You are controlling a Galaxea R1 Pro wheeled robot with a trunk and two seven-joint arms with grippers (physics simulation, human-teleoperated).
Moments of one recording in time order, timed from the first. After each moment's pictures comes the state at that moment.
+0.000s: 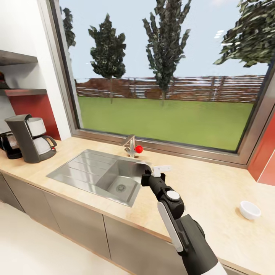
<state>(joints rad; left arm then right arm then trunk) -0.04 0.11 0.16 0.02 -0.08 -0.16 0.01 -0.47 0.17 0.35 -1.50 -0.18 0.53 -0.22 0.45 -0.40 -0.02</state>
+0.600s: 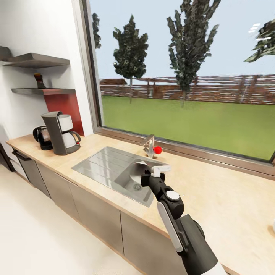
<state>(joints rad) -0.04 0.11 0.16 0.02 -0.08 -0.16 0.01 -0.47 0.17 0.36 -1.50 -0.18 0.53 -0.22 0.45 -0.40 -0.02</state>
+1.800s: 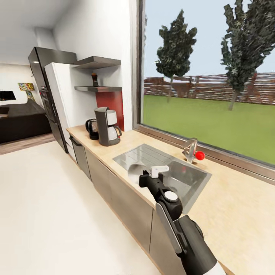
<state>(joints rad) -0.04 0.08 0.15 0.02 -0.08 -0.16 0.01 -0.47 0.17 0.38 -1.50 -0.17 0.53 -0.22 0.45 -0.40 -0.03</state>
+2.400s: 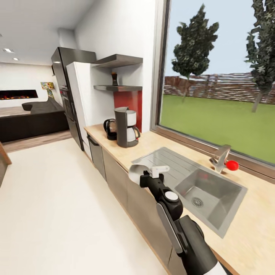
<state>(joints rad) -0.04 0.08 0.16 0.02 -0.08 -0.15 0.01 -0.47 0.16 0.38 -1.50 -0.17 0.53 -0.22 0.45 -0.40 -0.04</state>
